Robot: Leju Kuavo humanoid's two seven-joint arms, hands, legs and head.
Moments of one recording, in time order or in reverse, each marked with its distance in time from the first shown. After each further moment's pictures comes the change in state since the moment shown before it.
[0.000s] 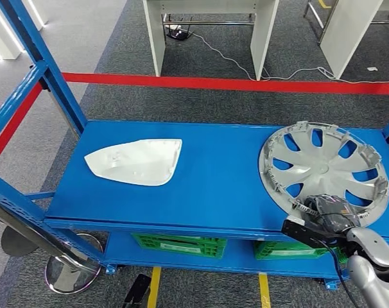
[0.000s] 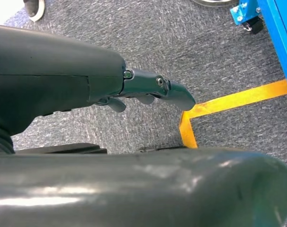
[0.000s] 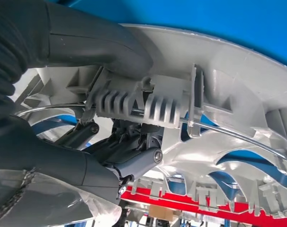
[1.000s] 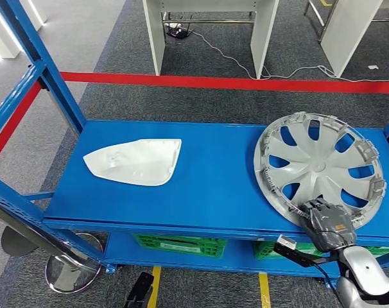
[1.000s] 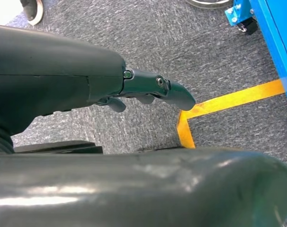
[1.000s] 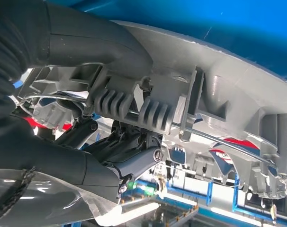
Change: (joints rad) left arm -0.012 -0.012 0.006 0.000 -0.026 0.013 0.007; right arm 0.140 0.078 -0.084 -0.033 0.264 -0.397 -0.110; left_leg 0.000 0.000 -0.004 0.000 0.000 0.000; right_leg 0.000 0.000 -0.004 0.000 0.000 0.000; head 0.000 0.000
